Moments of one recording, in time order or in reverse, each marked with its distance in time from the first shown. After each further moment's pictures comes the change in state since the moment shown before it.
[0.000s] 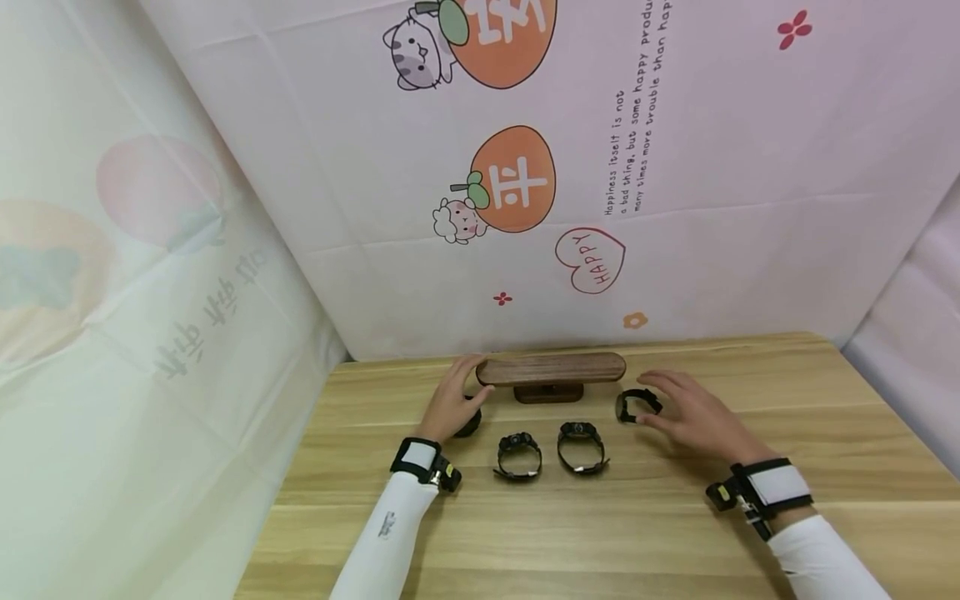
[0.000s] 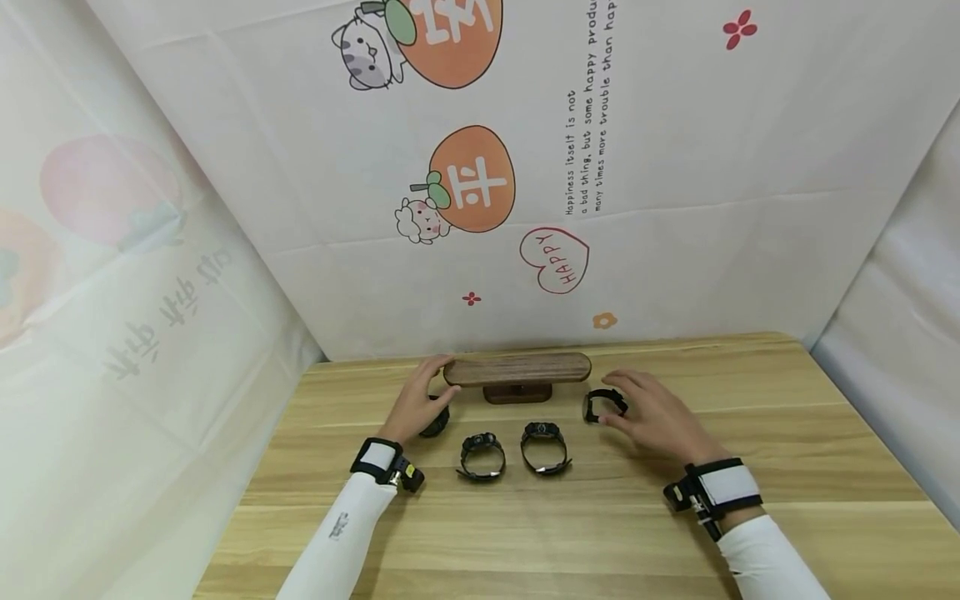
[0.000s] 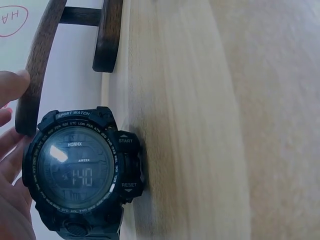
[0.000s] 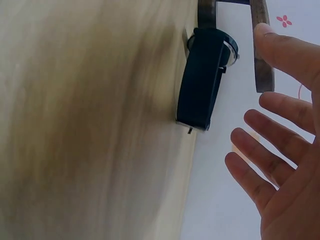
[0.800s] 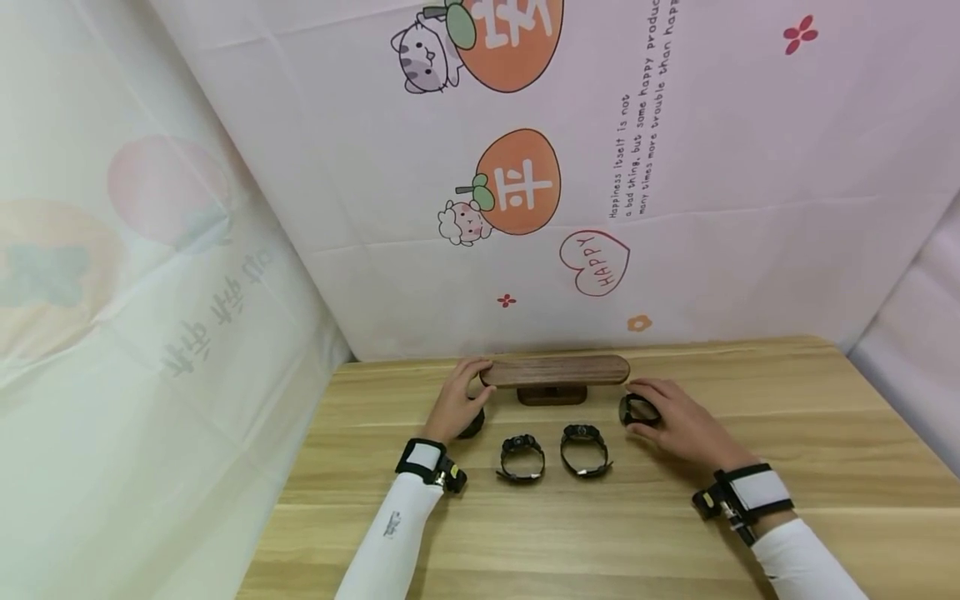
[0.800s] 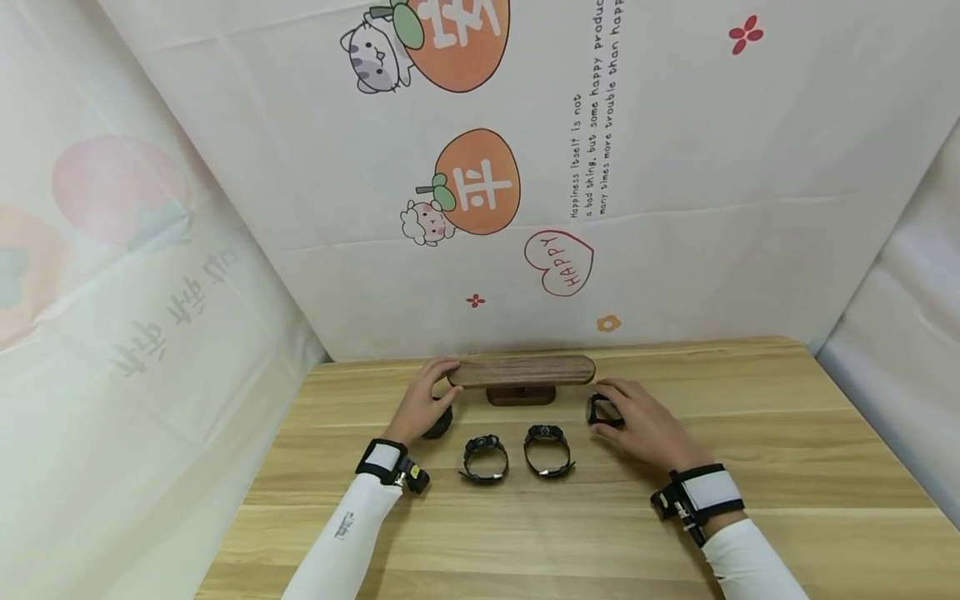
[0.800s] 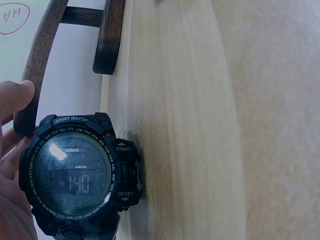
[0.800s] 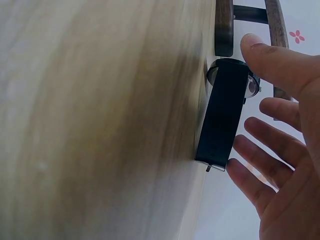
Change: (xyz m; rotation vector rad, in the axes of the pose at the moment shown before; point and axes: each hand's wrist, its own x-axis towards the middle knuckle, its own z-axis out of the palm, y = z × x) left_hand 0.001 0.001 0.003 -0.058 0.018 -0.003; right_hand 0.006 -0.009 0.024 -0.040 -0.001 -0.056
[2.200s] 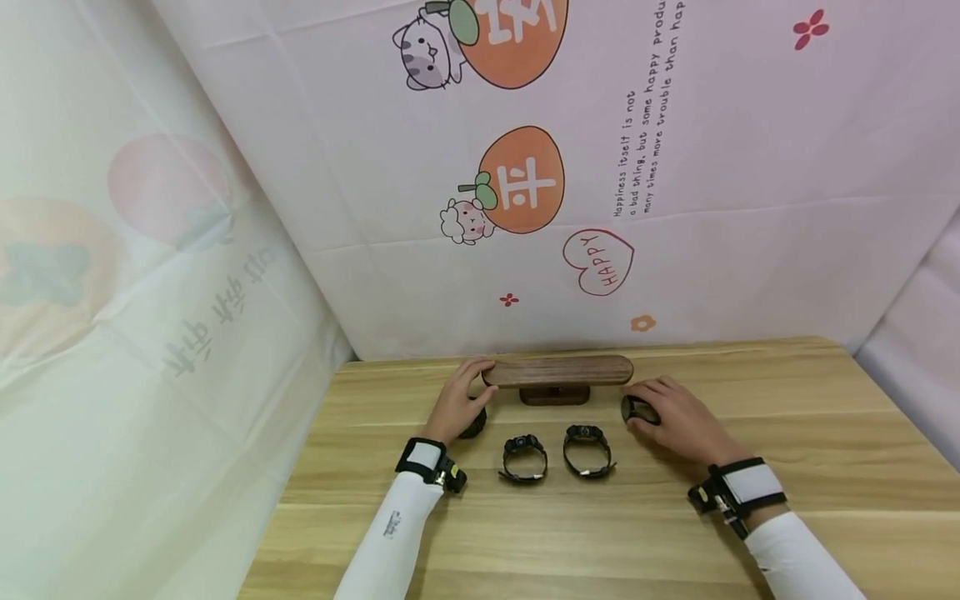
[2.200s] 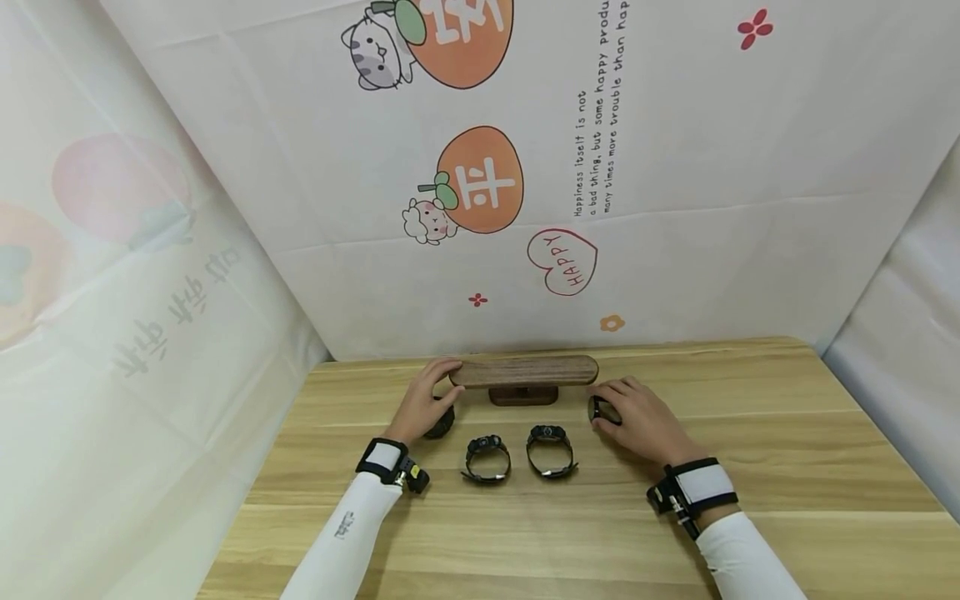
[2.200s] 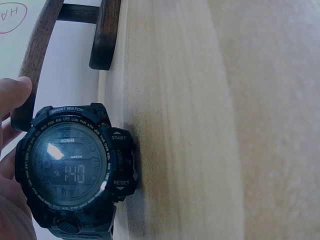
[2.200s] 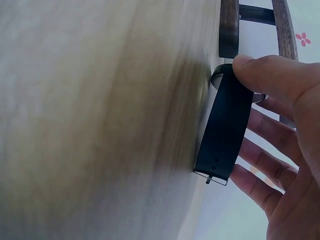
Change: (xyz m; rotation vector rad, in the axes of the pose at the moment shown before) left_hand 0.001 -0.003 -0.001 -0.020 -0.011 0.022; right_hand 0.013 0.004 0.006 -0.064 -0.014 -0.030
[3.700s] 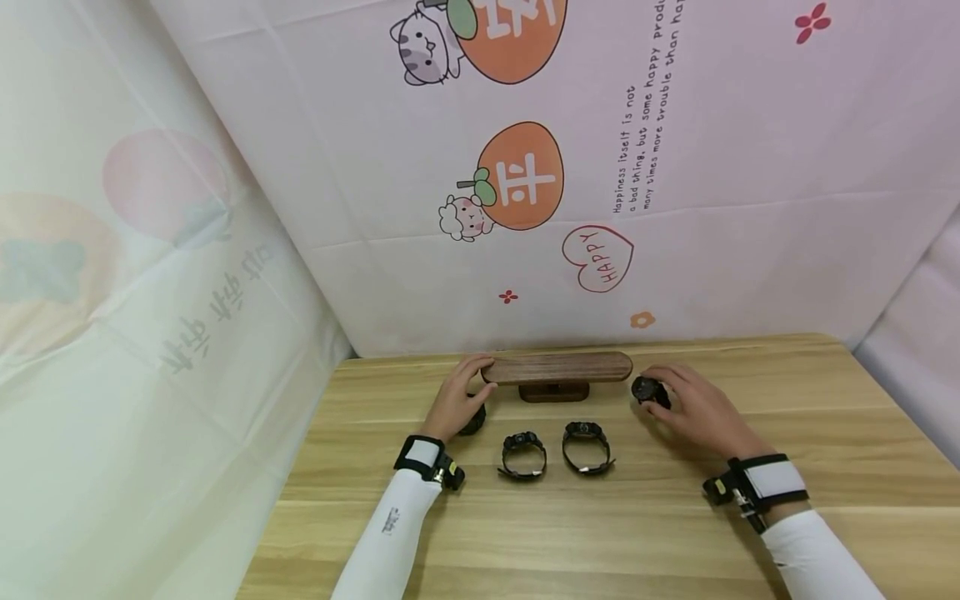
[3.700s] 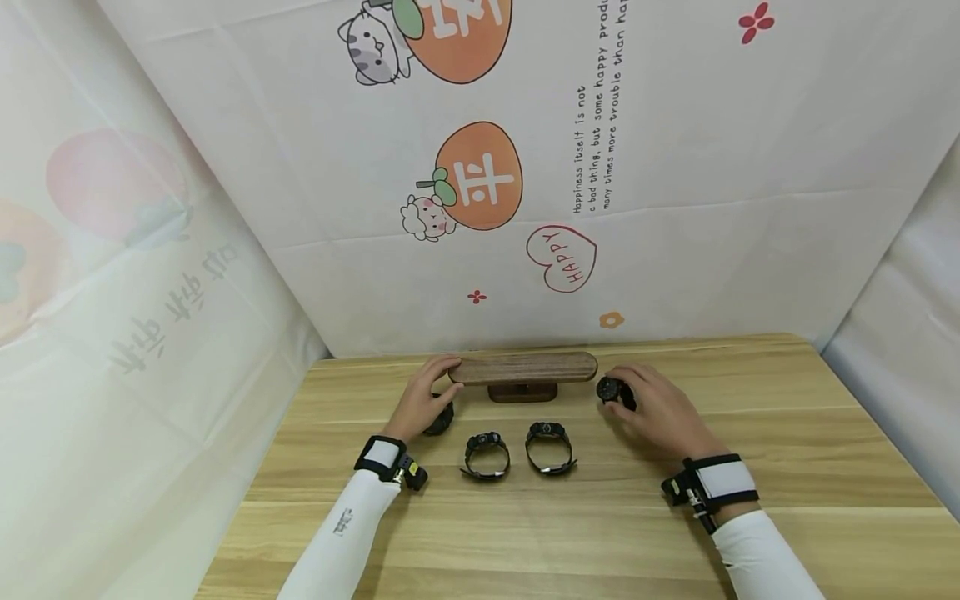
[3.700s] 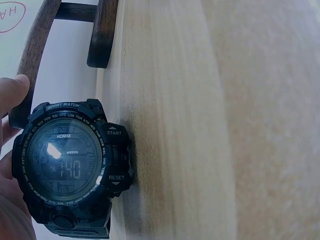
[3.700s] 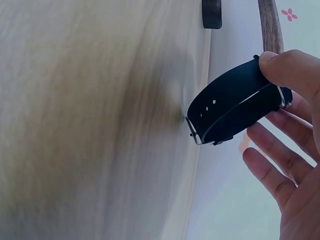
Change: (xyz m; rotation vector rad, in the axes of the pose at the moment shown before) left_hand 0.000 0.000 -0.002 0.016 -0.006 0.007; right_hand -0.006 0.012 -0.022 0.051 0.141 0.049
